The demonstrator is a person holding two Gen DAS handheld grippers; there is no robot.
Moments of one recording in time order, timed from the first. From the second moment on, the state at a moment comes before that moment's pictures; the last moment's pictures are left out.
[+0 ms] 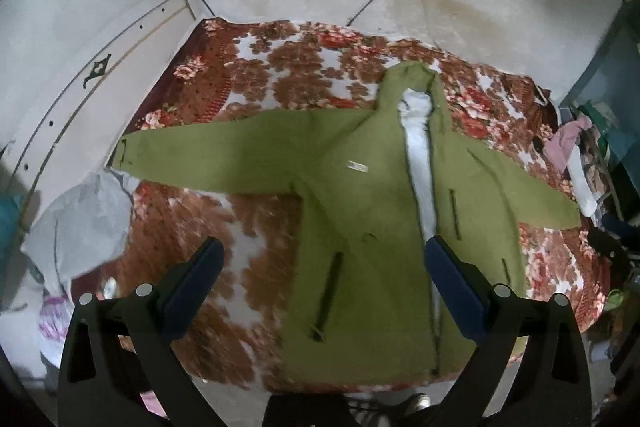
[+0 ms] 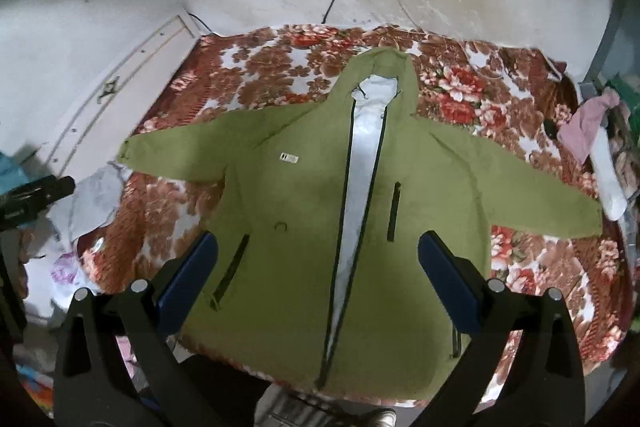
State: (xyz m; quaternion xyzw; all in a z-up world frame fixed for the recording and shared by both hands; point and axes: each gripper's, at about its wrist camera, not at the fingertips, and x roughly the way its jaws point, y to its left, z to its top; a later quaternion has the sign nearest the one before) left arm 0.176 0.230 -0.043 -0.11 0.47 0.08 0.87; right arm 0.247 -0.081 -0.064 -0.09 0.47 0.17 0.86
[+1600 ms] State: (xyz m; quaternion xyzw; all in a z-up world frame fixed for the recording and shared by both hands) left arm 0.302 0.722 -0.401 -0.39 0.42 0.20 0.79; right arm 0.459 0.232 -0.245 -0.11 0.56 0.17 0.80
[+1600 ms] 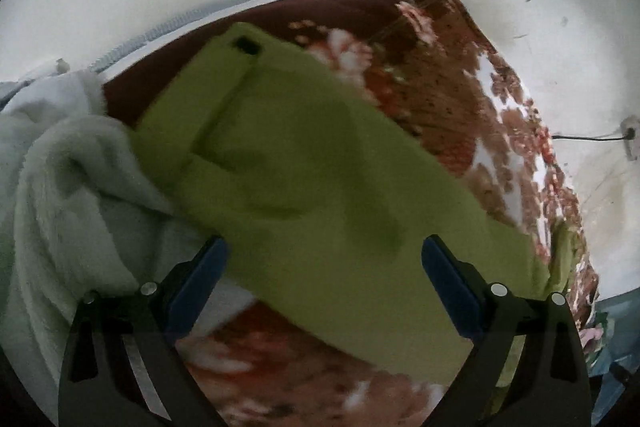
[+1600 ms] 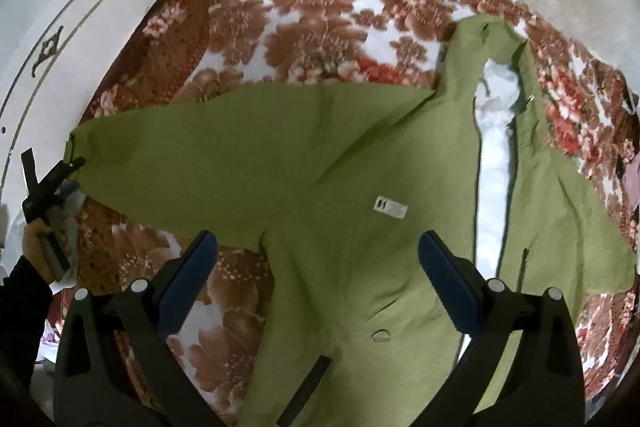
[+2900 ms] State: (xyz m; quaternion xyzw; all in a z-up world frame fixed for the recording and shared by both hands) left arm 0.301 0.728 -0.364 -0.40 0.38 0.26 0.80; right arm 0.443 0.232 -0.294 -0.15 0.60 0.17 0.77
